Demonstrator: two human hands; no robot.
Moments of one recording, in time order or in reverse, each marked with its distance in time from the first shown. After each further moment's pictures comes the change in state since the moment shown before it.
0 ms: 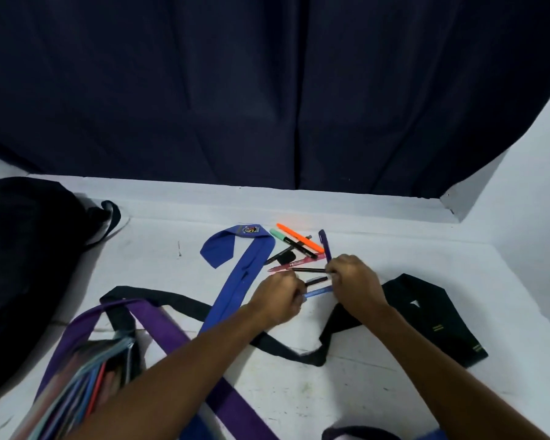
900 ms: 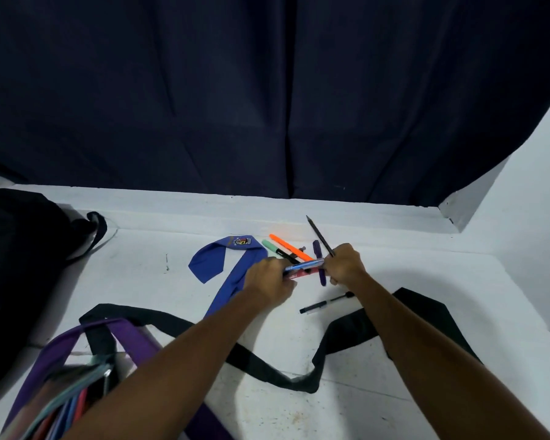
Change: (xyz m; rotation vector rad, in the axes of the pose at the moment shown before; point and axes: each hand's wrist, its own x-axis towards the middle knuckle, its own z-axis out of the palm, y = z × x) left_hand 0.052 -0.012 -0.010 0.016 0.160 -0.203; right_hand 0.084 0.020 0.010 0.476 -0.223 0.693
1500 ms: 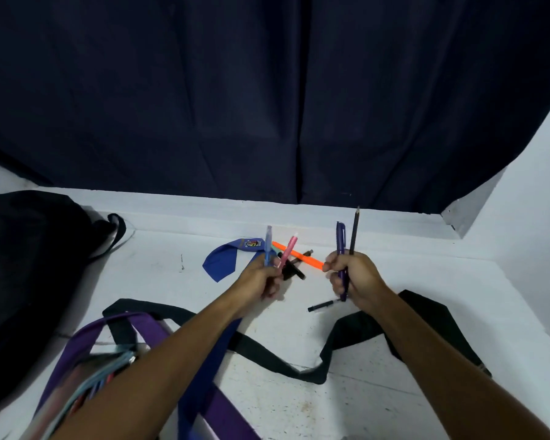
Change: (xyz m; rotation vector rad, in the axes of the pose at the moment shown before) left_hand -0.044 -0.009 -0.052 -1.244 -0.172 -0.320; right_hand -0.084 -0.014 -0.023 0.829 -0.259 -0.053
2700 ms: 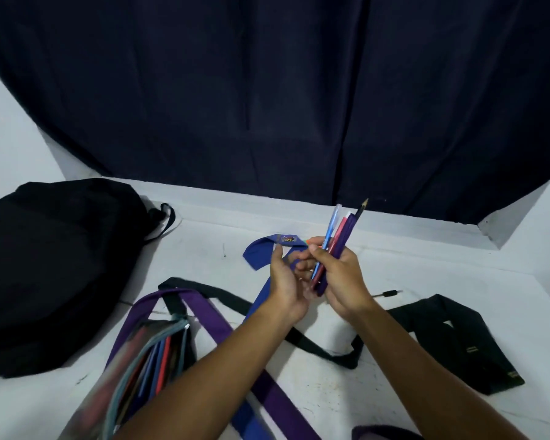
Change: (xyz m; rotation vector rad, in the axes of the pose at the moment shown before) left_hand -0.059 0.019 0.022 -0.695 0.209 -0.088; right_hand -0.061 0.009 0.104 0.226 -0.157 -0.238
